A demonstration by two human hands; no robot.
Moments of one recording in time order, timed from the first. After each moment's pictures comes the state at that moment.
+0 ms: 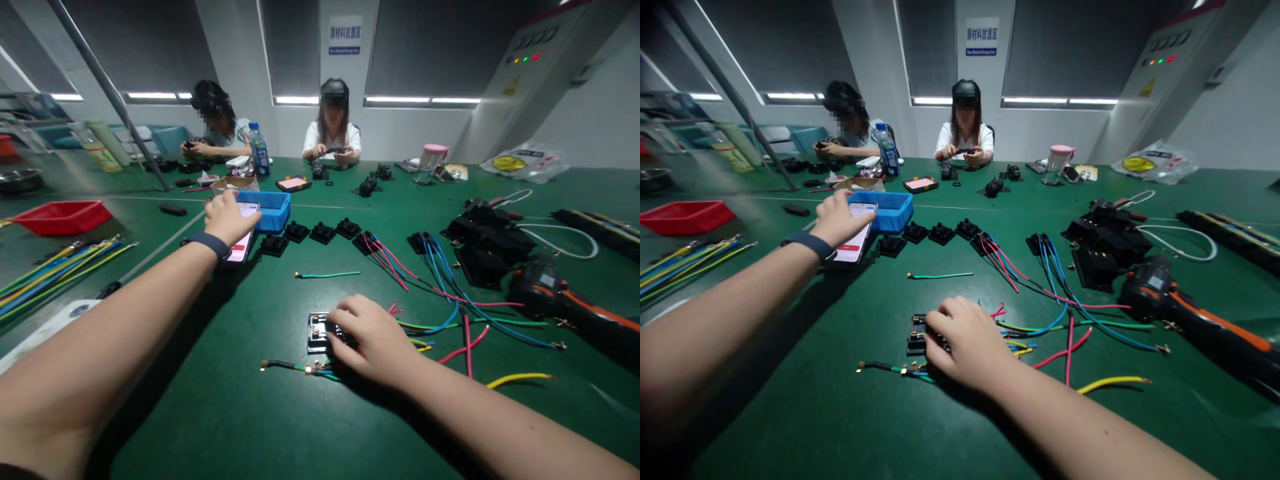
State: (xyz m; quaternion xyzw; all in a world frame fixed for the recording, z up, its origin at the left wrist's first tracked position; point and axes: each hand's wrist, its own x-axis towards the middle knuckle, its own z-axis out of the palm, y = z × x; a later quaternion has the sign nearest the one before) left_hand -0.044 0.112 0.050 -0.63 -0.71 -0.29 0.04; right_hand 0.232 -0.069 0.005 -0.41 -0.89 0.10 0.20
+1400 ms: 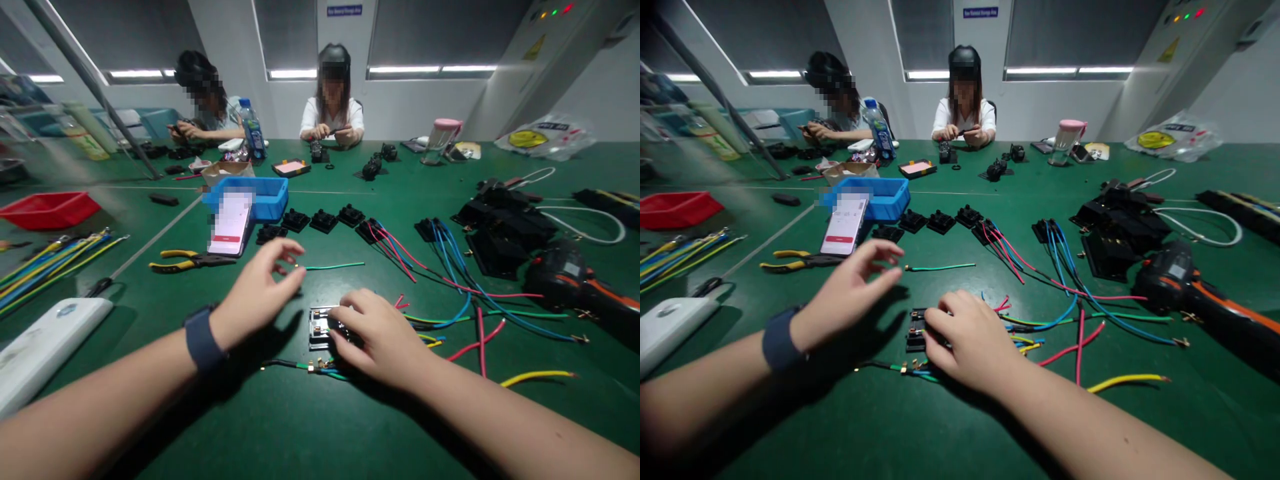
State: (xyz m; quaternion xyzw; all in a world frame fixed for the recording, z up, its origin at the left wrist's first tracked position) left_hand 0.021 -0.011 0.037 -0.78 -0.50 -0.34 -0.14; right_hand 0.232 -0.069 0.007 -0.41 -0.88 0.11 0.18
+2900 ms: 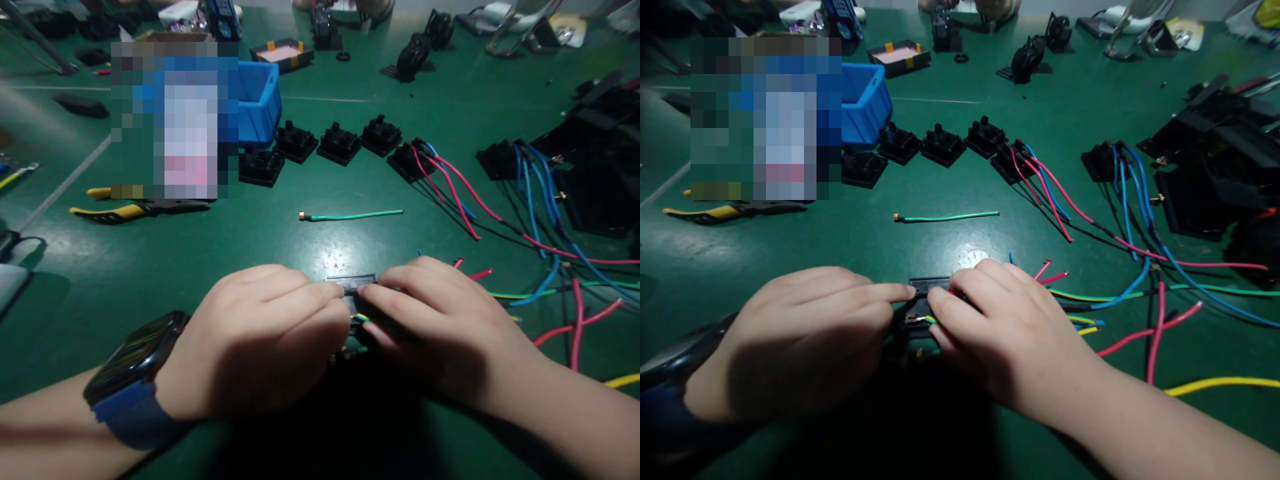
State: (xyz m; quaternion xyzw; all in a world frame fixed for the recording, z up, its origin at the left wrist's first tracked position) left_hand 0.011 -0.046 0.015 -0.94 -0.27 -0.18 -0.08; right_hand 0.241 -0.063 -0.001 -0.36 -0.91 0.07 0.19
